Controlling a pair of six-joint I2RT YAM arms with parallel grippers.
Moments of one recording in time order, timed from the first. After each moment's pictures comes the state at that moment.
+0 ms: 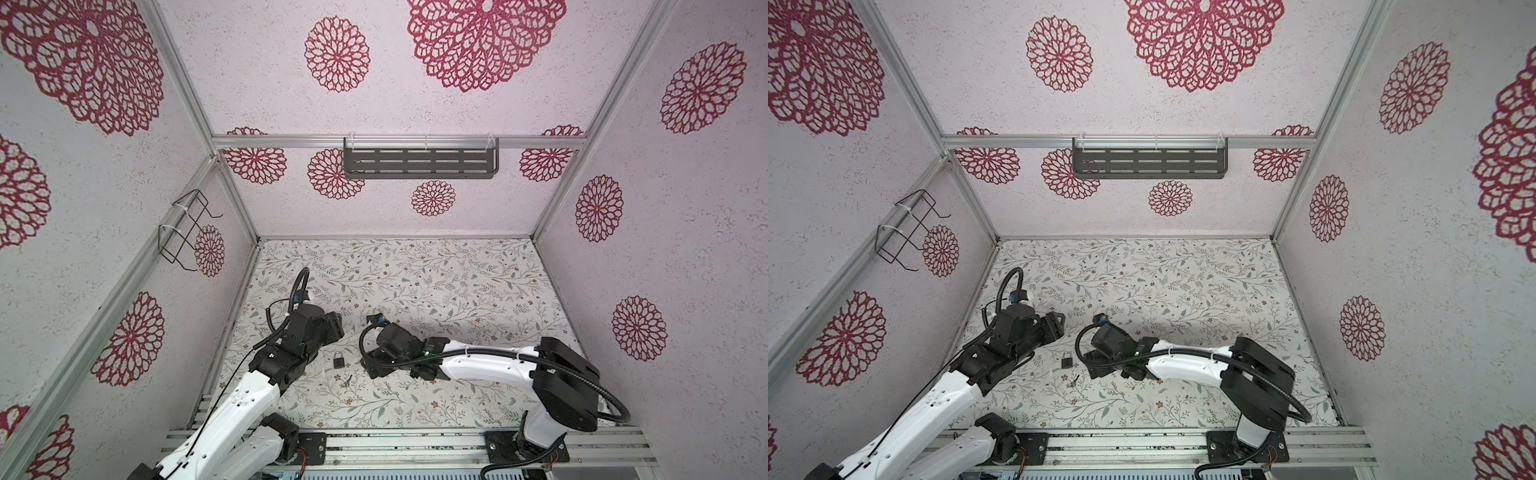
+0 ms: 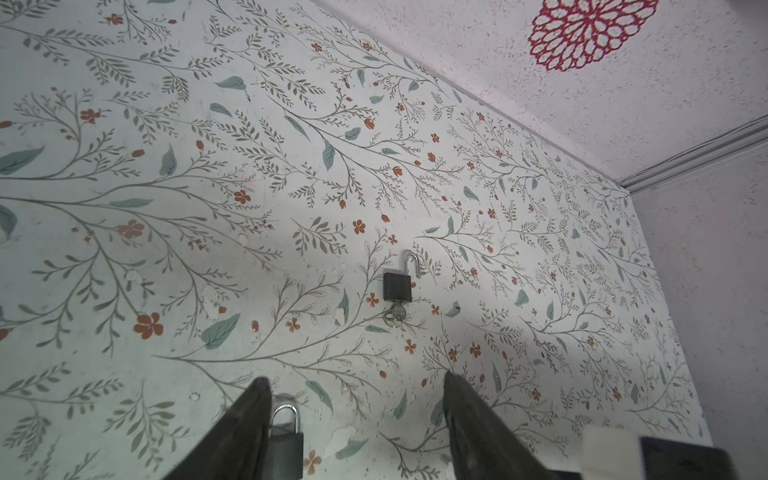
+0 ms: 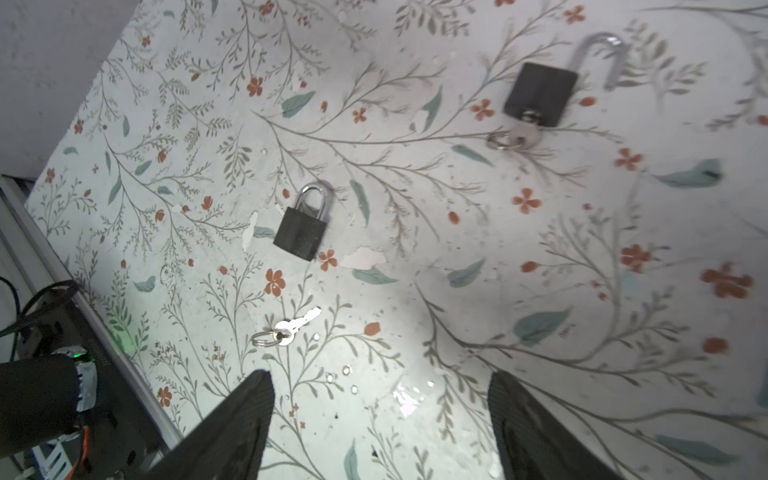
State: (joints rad) left arm -0.46 0.85 0.65 -0.46 -0.20 -0.71; right arm 1.17 1.70 1.07 -0.21 0.09 0.59
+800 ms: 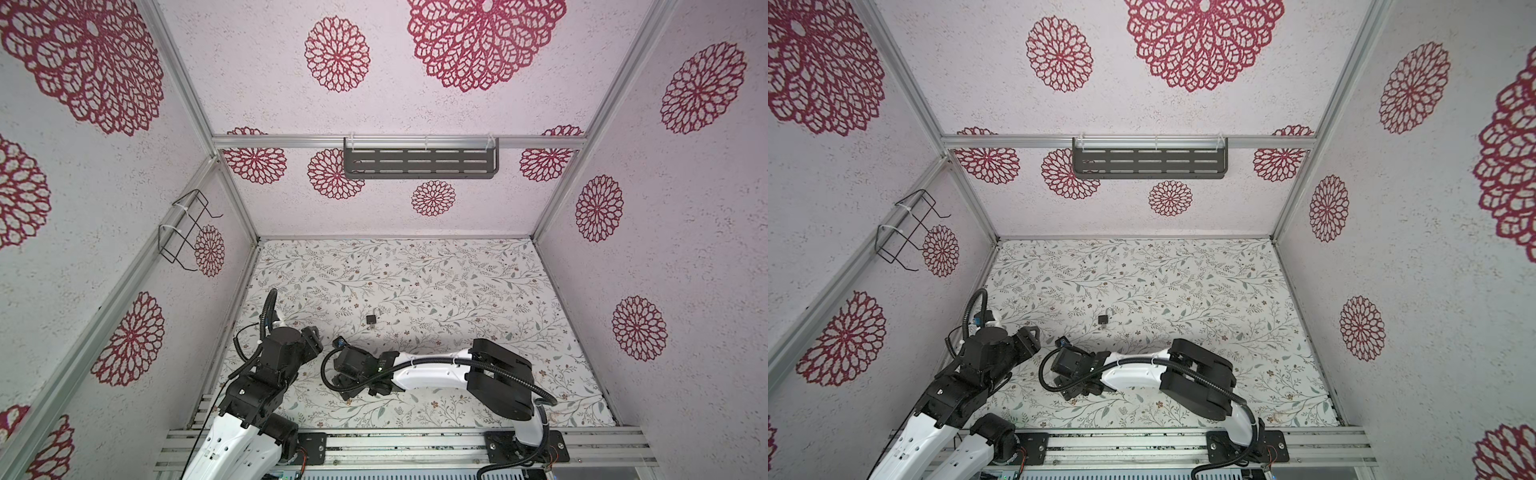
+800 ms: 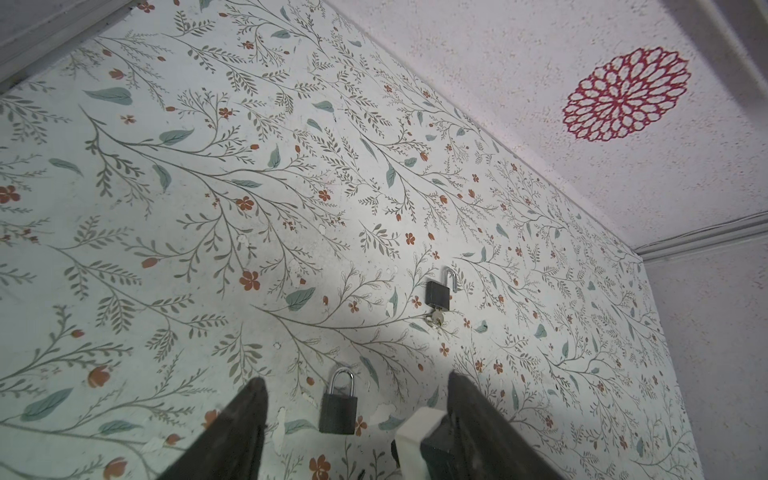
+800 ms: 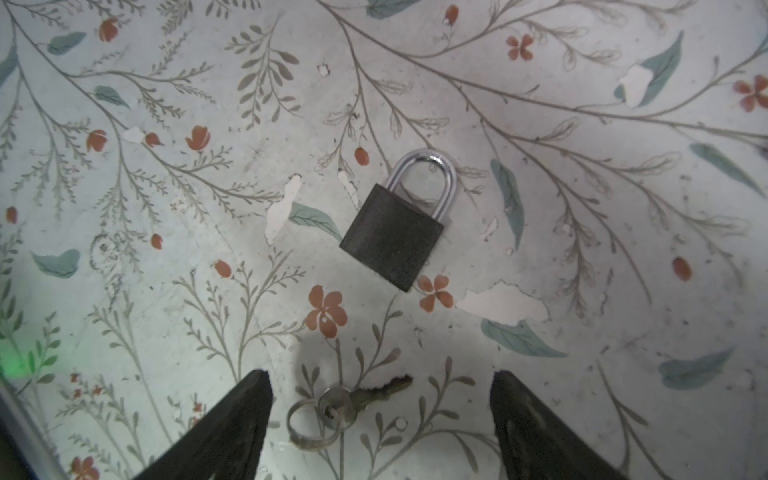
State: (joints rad) left arm -0.39 0.57 0.61 -0.69 -0.28 -0.80; right arm 1.30 2.03 1.35 -0.31 0.18 0.52
